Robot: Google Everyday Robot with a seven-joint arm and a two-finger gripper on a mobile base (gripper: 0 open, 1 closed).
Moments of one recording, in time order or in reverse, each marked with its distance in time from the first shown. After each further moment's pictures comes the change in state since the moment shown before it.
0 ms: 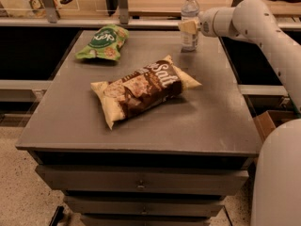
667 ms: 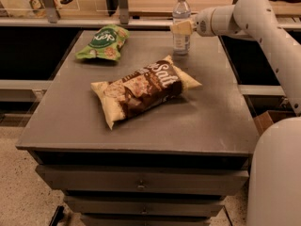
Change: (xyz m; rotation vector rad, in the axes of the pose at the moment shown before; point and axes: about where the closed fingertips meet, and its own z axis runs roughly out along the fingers) arm -0.006 0.034 0.002 -0.155 0.014 0.035
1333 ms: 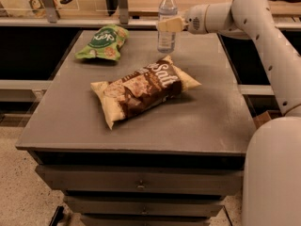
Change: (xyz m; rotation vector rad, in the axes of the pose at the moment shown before) arm -0.028 0.054 0.005 -0.231 -0.092 0.015
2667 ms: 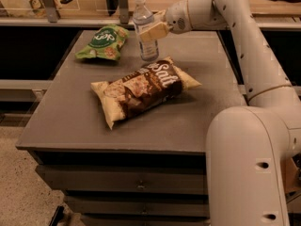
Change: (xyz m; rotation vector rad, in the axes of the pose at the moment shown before) arm -0.005 0.084 0.035 -0.368 0.088 -0.224
